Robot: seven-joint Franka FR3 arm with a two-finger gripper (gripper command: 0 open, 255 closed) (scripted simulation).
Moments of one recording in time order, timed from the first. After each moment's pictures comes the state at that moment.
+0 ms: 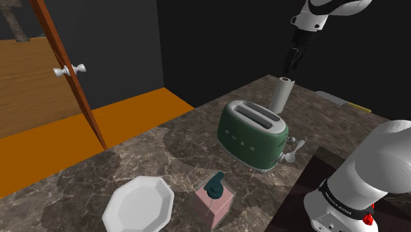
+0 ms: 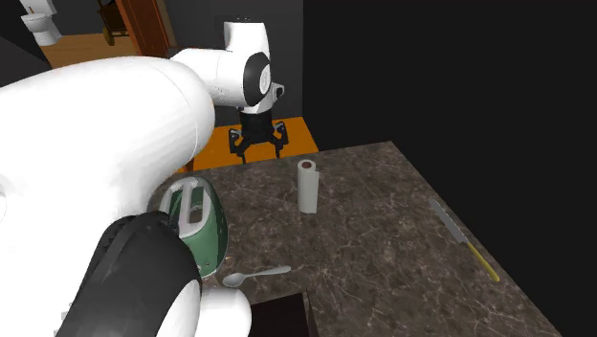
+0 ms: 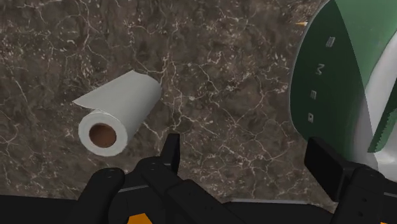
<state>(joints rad) -0.06 -0.50 -0.31 -2.30 -0.14 1.84 -0.41</state>
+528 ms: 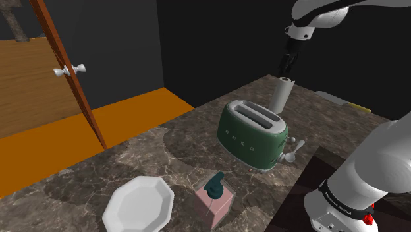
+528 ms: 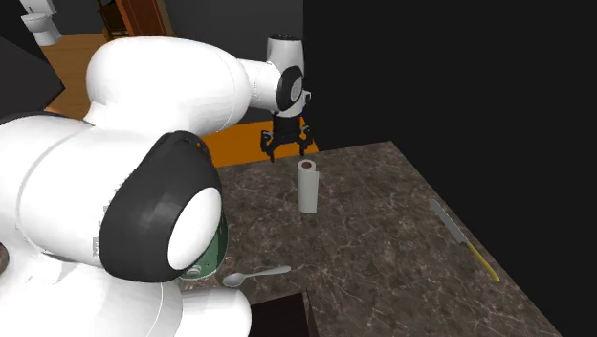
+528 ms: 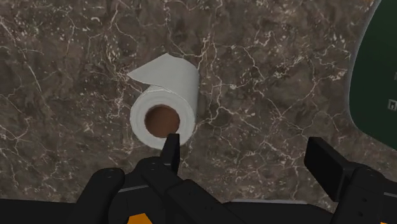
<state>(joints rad) -0.06 -0.21 -0.44 -2.15 -0.08 1.97 -0.58</state>
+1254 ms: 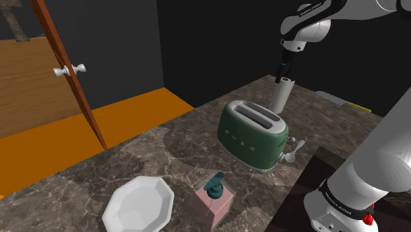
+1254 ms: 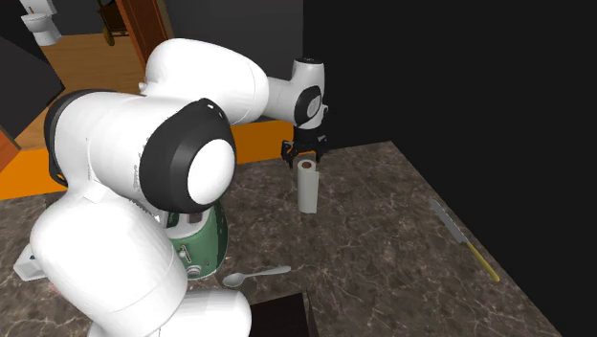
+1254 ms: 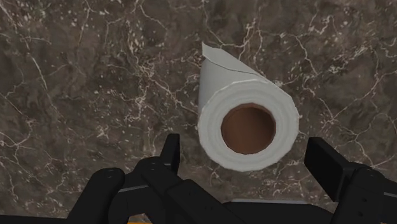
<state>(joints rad) -0.09 0.04 -0.52 -2.06 0.04 2.08 -0.75</state>
